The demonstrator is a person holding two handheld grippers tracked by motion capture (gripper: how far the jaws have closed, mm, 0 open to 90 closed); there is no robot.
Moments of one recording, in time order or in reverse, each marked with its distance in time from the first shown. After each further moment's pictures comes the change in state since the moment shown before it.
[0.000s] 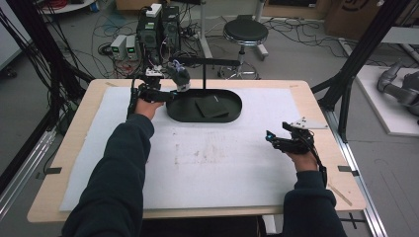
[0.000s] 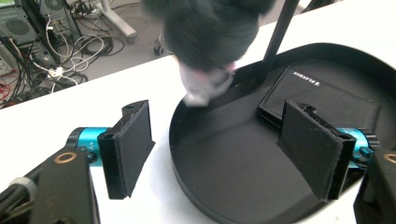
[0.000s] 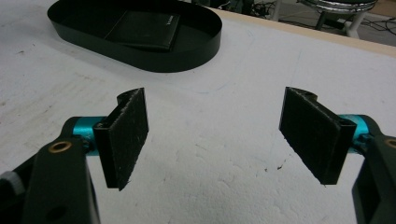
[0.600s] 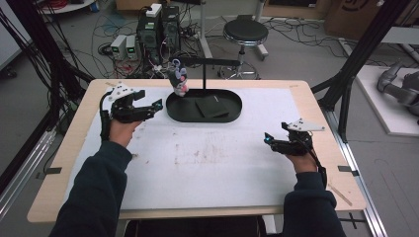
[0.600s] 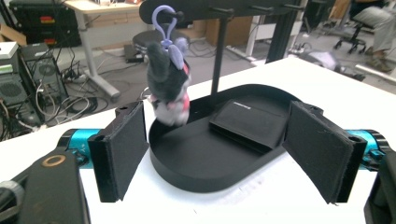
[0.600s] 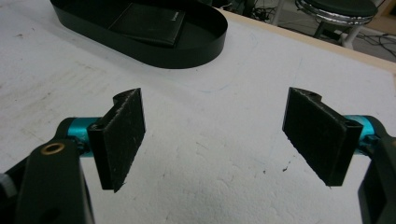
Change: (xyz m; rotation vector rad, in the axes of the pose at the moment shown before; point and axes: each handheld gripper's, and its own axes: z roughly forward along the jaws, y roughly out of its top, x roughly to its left) left arm -0.017 -0.045 -0.106 -0.283 -0.095 0.035; right arm 0.007 0.000 -0.001 0.002 -0.011 -0.085
